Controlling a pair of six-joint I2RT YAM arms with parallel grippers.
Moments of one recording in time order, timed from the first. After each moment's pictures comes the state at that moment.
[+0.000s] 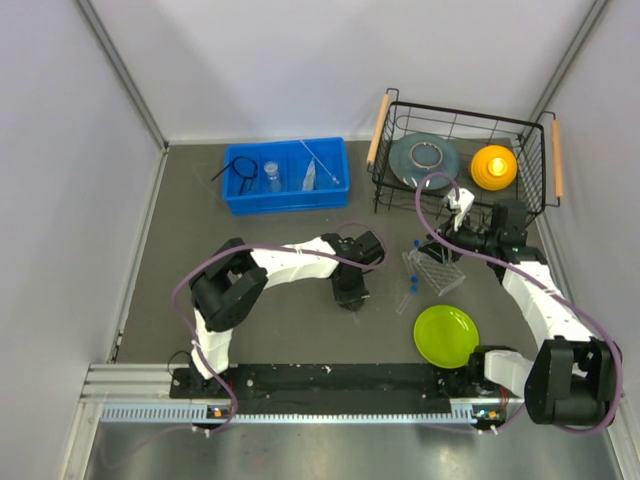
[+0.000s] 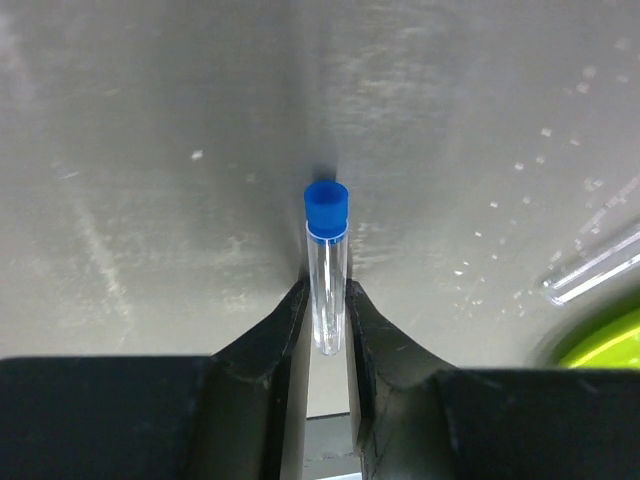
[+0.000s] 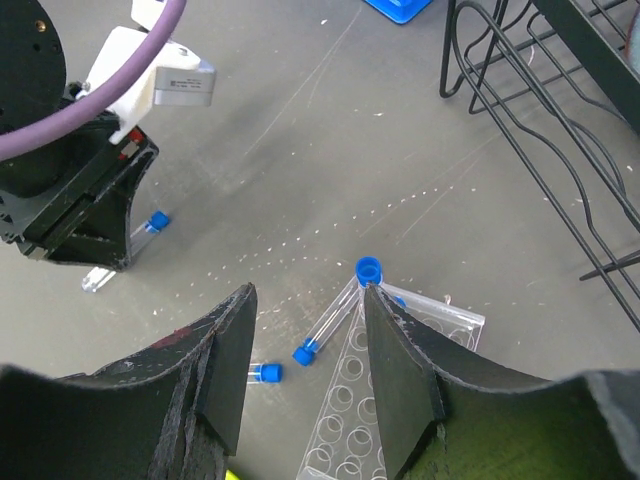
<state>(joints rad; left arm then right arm) -0.98 1.94 1.33 -0.75 -0.01 -1.13 -0.04 1.12 0.69 -0.23 -0.89 -0.41</state>
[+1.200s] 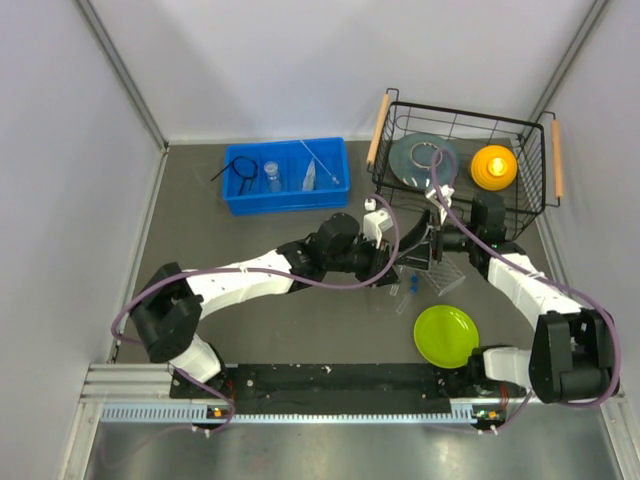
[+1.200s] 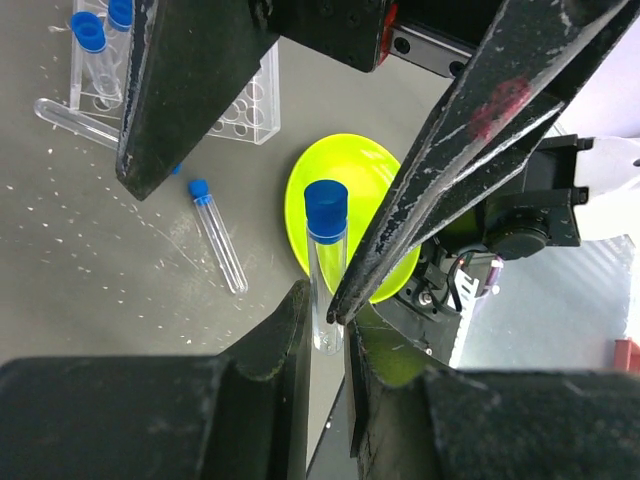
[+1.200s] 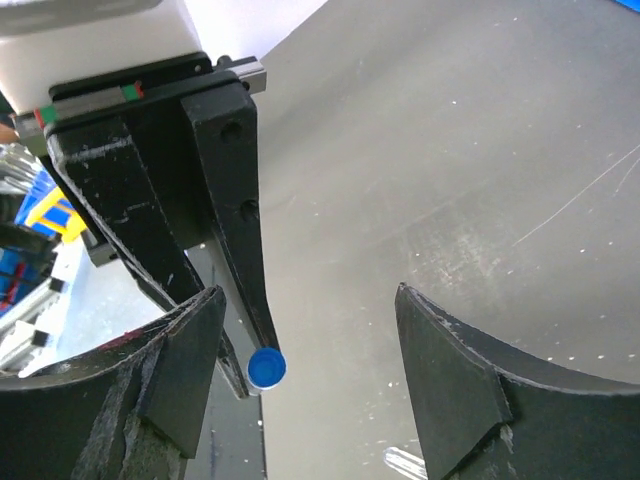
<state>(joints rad) -0.97 1.57 1.06 0.08 0.40 -0.49 0.10 1.23 0.67 0.09 -1.33 0.12</state>
